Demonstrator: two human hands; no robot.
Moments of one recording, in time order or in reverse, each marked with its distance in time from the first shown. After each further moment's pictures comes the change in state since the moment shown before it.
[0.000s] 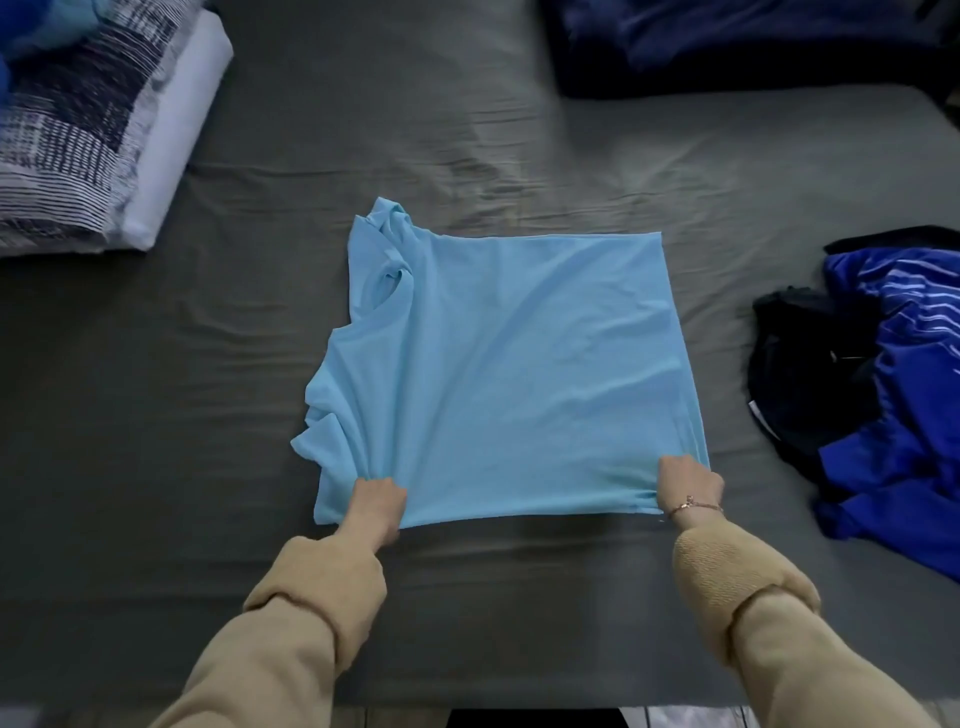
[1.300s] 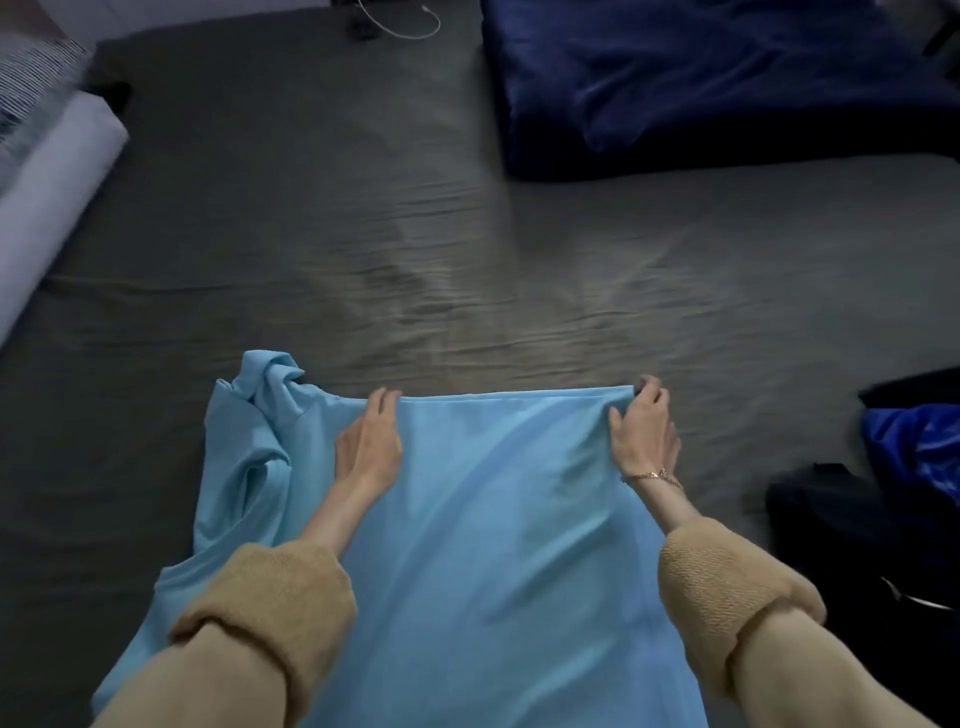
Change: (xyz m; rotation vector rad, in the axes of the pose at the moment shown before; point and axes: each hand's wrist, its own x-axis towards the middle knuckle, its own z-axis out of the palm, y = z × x) left_hand 0.247 -0.006 -0.240 -0.691 0.630 -0.212; right_hand 0.277 -0.018 -0.154 0.824 0.419 0.009
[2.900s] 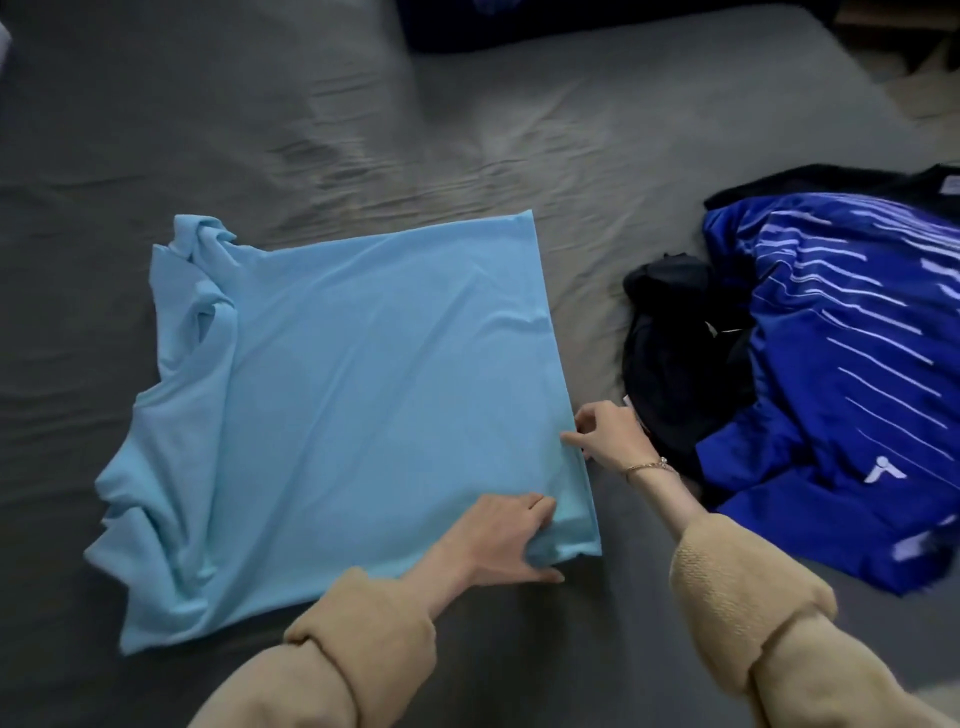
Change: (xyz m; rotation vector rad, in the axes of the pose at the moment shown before) left_hand -0.307 0.106 0.094 0.040 -0.490 0.881; right_hand -0.192 0.159 -0.047 -0.038 -0.491 0.036
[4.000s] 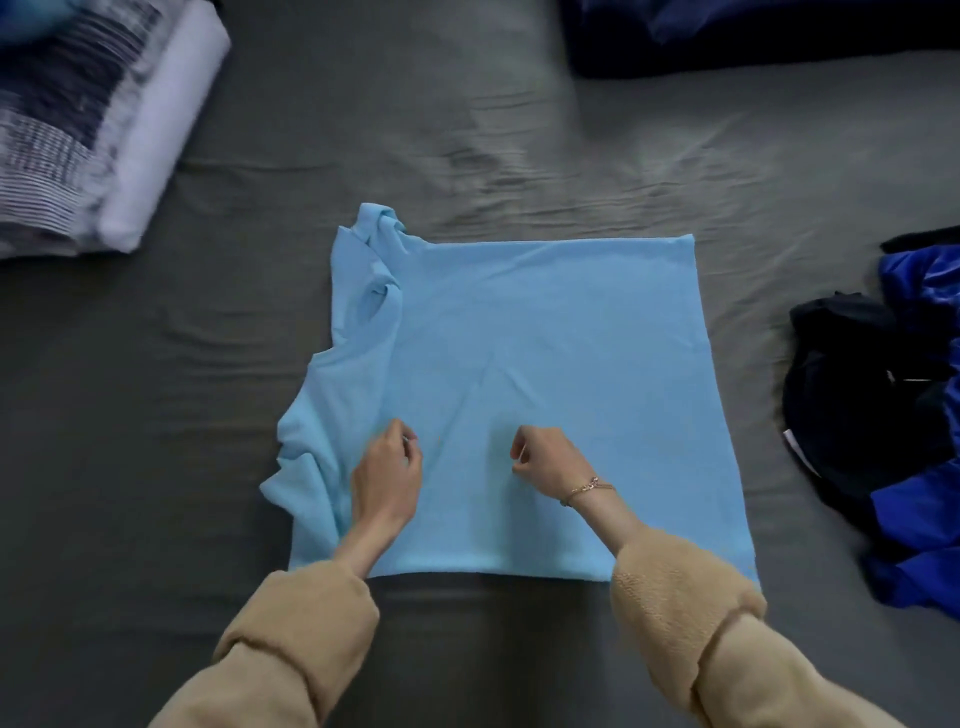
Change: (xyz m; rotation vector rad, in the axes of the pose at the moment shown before) left_hand -0.162 -0.152 -0.033 -0.272 0.742 -0.985; right_hand -0.036 -0.168 0.126 -0.118 -0.226 -0.338
